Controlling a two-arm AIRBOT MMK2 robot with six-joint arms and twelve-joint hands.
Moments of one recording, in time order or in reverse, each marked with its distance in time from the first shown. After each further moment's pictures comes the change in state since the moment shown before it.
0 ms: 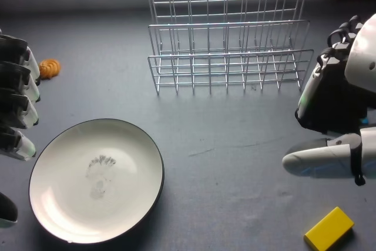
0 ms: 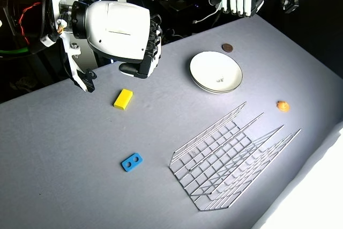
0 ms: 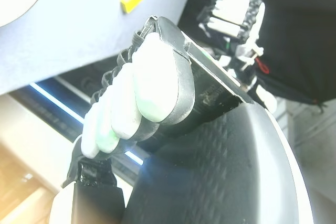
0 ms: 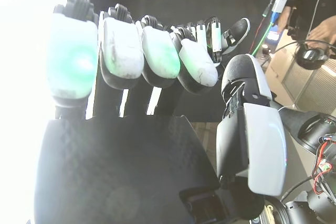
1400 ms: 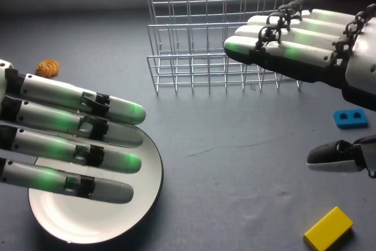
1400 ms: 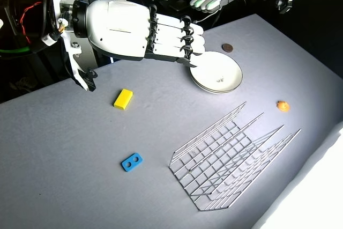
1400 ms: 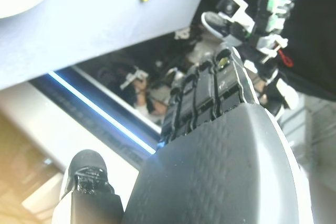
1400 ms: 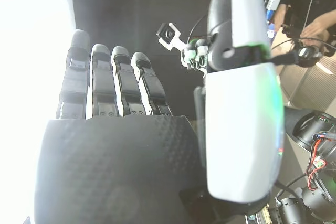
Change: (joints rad) left arm -0.006 0.003 -0.027 0.101 -0.033 -0.031; right arm 0.023 -0.006 -0.002 -0.017 -0.015 0.003
